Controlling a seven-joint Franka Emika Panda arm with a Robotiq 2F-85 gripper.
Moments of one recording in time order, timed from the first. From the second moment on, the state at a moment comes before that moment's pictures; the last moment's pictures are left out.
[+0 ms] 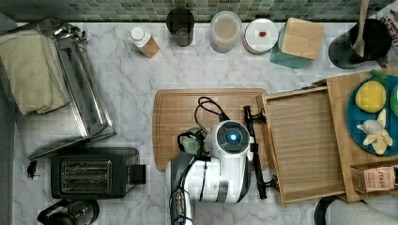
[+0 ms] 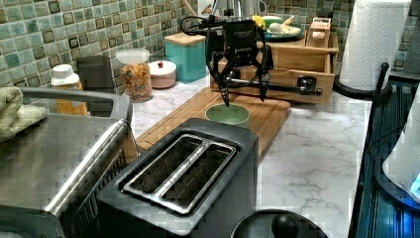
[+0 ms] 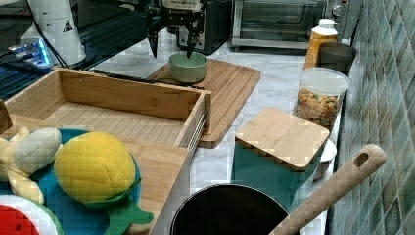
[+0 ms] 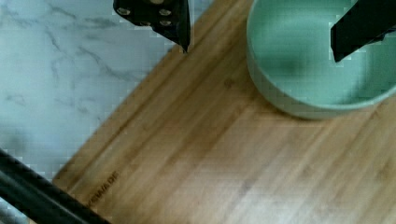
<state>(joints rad) -0.01 -0.04 -0.02 -2.52 0.12 0.74 -0.01</state>
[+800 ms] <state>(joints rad) 0.03 -0.04 -0.01 -2.63 0.12 0.95 -0.01</state>
